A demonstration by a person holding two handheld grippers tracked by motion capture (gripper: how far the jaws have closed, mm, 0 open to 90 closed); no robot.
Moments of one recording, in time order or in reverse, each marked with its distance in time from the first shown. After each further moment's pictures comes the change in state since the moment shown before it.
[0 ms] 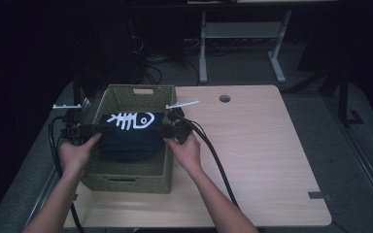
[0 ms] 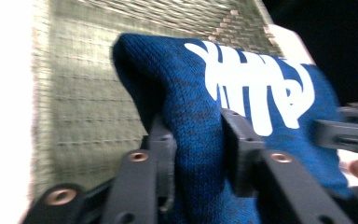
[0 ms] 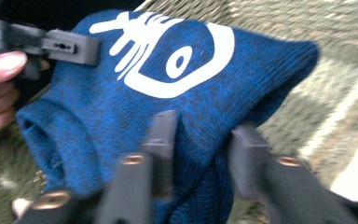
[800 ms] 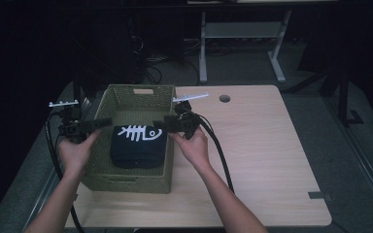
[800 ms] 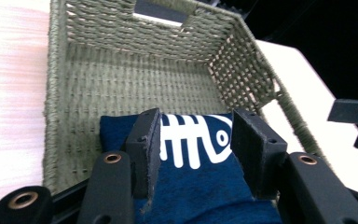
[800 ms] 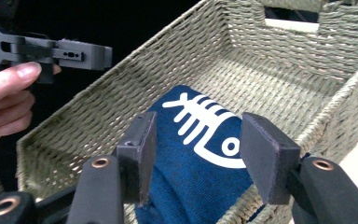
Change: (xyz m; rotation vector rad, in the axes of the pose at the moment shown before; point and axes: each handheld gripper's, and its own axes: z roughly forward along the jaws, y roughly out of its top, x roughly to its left) left arm -0.017 0.005 -0.015 -0.093 -0.026 0.061; right arm -0.001 0.014 -0.031 -0.057 0.038 -0.047
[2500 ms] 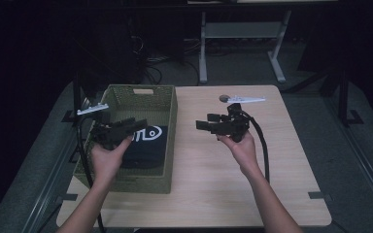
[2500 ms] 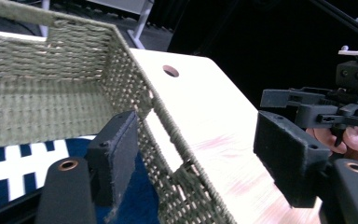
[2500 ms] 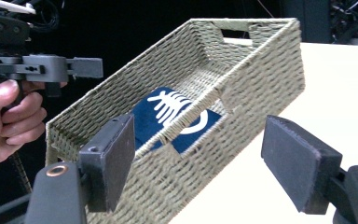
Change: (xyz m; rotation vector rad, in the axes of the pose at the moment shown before) left arm -0.092 -0.023 0.025 -0.090 -0.249 0.087; right arm -0.069 -0.032 -0.107 -0.117 0.062 0.023
